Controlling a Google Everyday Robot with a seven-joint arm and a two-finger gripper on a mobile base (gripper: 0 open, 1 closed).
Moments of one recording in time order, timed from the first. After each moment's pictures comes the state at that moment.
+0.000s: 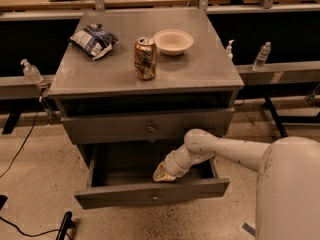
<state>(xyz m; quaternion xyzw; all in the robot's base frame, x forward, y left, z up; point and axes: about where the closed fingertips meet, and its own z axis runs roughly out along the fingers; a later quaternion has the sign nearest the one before) 0.560 -0.007 0.413 -0.73 0.61 0.24 0.22</state>
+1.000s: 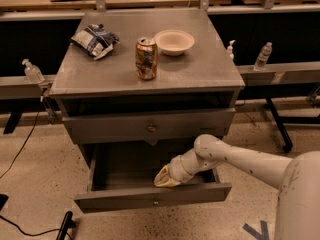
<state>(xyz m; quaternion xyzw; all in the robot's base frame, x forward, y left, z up) 0.539 -0.007 0.425 -0.72 0.58 0.28 0.27</state>
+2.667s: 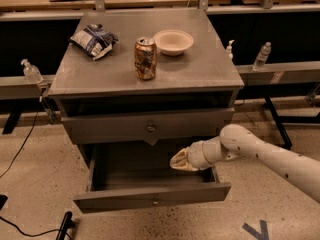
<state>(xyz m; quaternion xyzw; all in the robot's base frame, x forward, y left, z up) 0.568 -0.073 0.509 -0.69 0.60 0.20 0.35</state>
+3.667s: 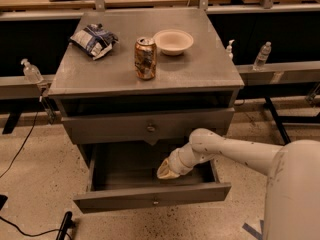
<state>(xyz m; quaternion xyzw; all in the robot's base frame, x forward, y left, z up) 0.574 -0.024 0.423 -0.73 0.61 0.20 0.25</state>
